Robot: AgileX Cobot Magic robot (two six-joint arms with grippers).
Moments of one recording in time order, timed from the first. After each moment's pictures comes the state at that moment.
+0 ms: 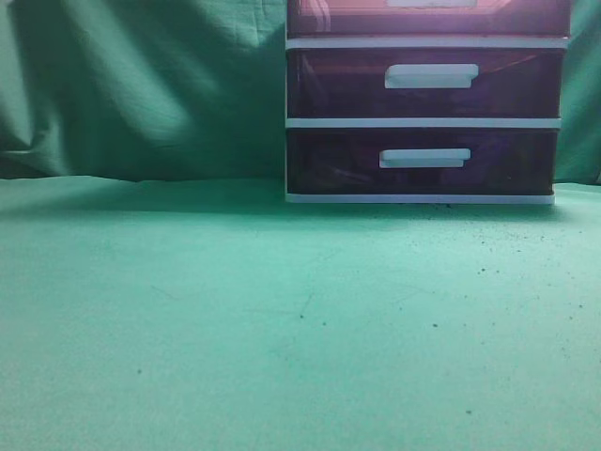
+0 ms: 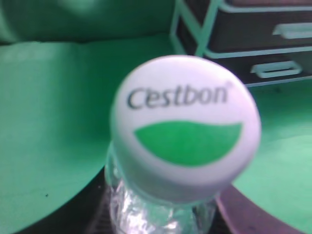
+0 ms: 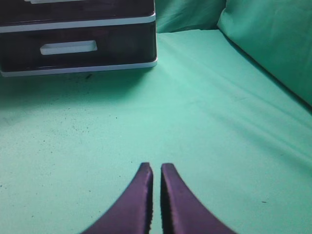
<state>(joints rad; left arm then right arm) -0.24 0.88 -0.73 -0.17 0.34 0.09 0.00 -0.01 0.03 -0.05 0.38 0.10</state>
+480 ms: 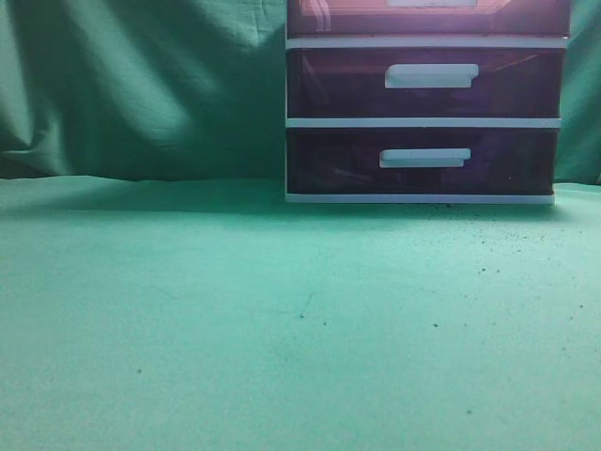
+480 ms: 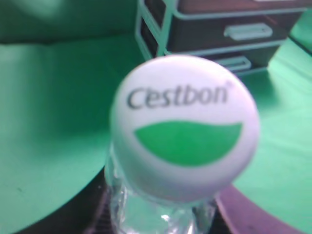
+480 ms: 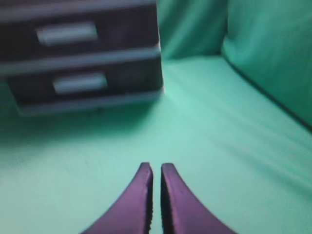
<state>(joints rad) -0.28 0.84 -0.90 -0.23 0.62 0.09 0.00 -0.01 0.03 -0.01 0.23 0.14</state>
